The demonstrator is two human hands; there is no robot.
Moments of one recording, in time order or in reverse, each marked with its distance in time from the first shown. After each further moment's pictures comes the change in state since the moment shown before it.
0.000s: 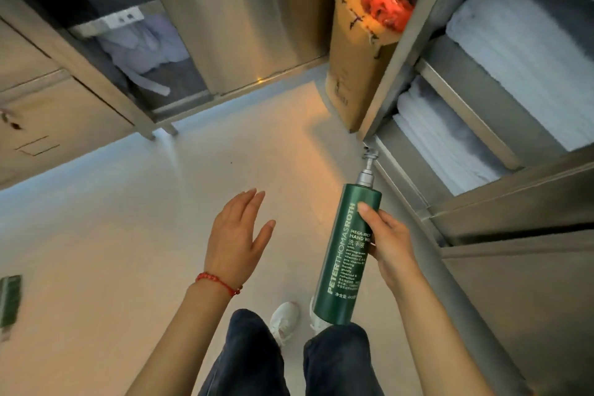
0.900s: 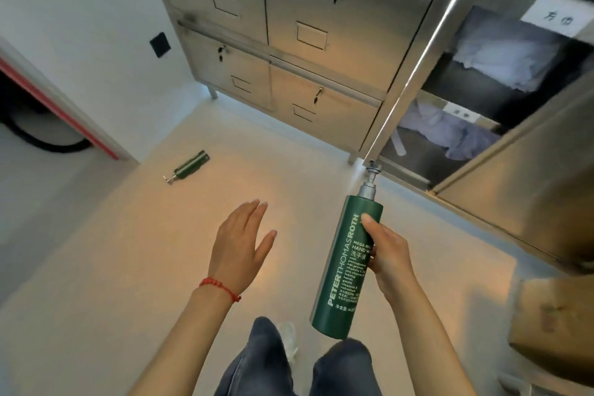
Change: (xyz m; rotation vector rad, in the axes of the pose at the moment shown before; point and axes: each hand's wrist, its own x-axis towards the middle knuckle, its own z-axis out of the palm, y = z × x) left_hand -0.145 -0.287 -0.190 -0.079 0.528 -0.801; right_hand -0.026 -0.014 0.464 -0.510 -0.764 0.012
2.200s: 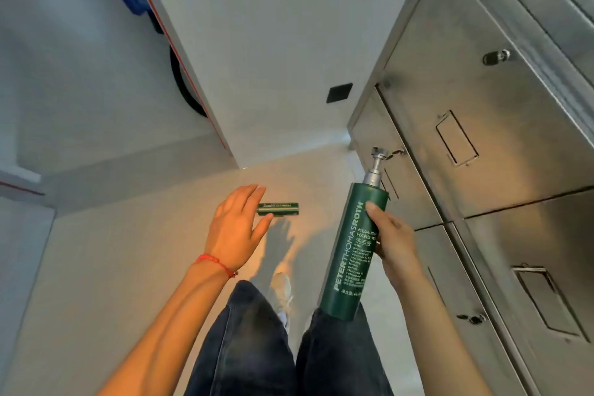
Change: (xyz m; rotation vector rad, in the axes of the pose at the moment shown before) left_hand 0.399 -0.352 -0.144 0.023 0.316 -0.652; right_hand 0.439 -0.204 0.517 -0.475 -0.634 0.063
